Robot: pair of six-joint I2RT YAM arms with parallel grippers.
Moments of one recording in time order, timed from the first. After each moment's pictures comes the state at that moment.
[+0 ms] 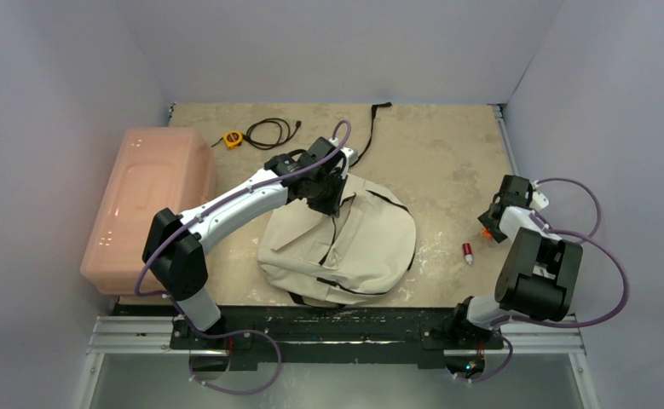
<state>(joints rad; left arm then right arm) -0.77 1.69 1.47 -0.78 0.10 -0.37 -0.36 1.47 0.73 -0.28 0.30 0.61</state>
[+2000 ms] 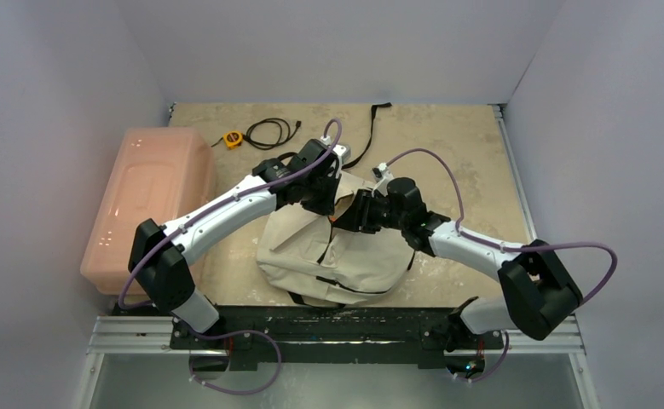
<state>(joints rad) -0.78 1.59 1.42 -0.76 0.03 -0.38 0.62 1.38 0.68 0.22 -0.40 0.78</state>
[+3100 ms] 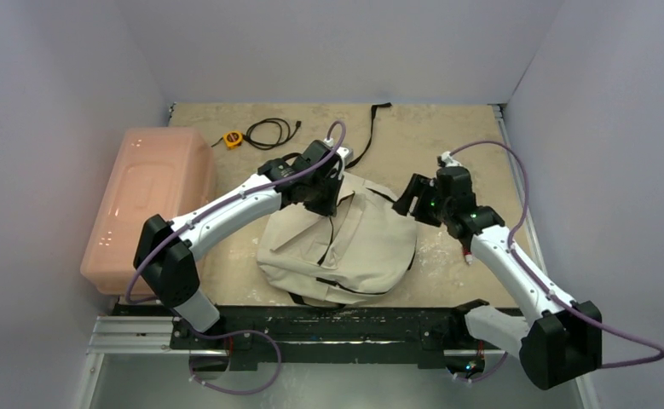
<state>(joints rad) -0.78 1.62 1.42 -0.75 0.05 -0.38 0.34 1.09 0.78 -0.37 -0.11 0.60</state>
